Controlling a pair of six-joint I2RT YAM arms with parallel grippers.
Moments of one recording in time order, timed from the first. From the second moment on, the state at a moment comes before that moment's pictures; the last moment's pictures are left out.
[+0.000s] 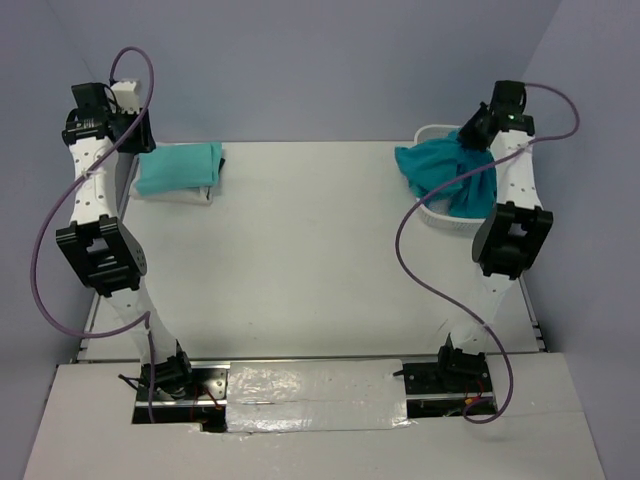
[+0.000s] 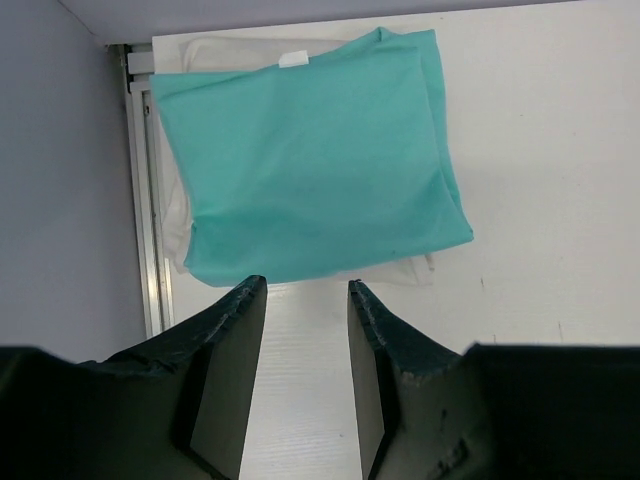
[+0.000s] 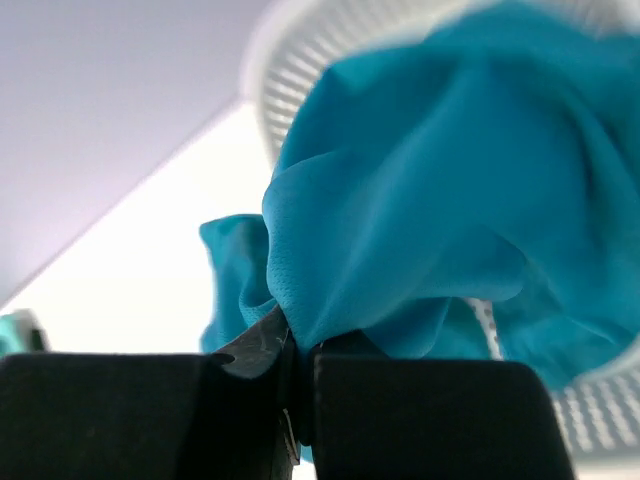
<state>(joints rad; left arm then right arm) 0.32 2.01 2.10 -0.77 0.28 0.23 -0.22 2.14 2.15 -0.75 -0.11 0.54</state>
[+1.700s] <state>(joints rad) 0.31 1.39 1.45 -0.91 0.38 0.32 1.06 1.84 1.41 -0.56 0.18 0.11</state>
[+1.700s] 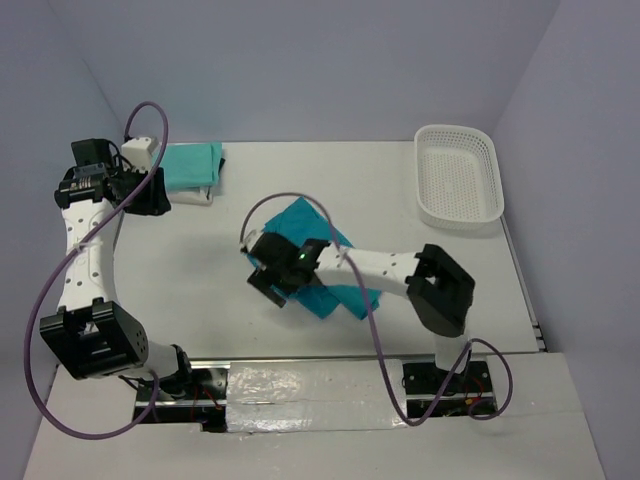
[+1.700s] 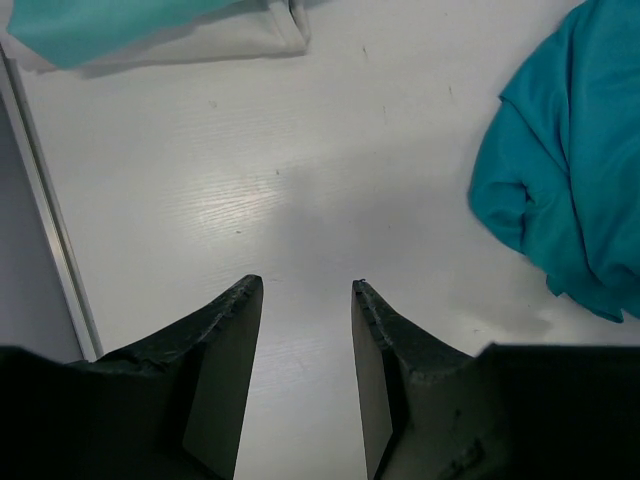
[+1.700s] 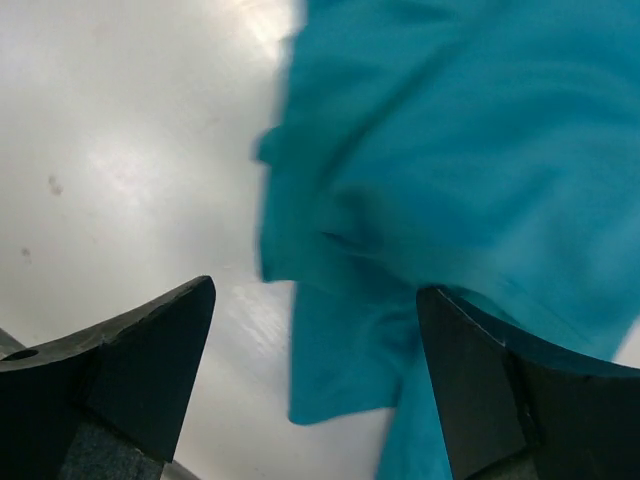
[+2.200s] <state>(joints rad) 0.32 1.39 1.45 -0.90 0.32 0.33 1.16 2.12 1.57 -0.59 0.29 -0.03</state>
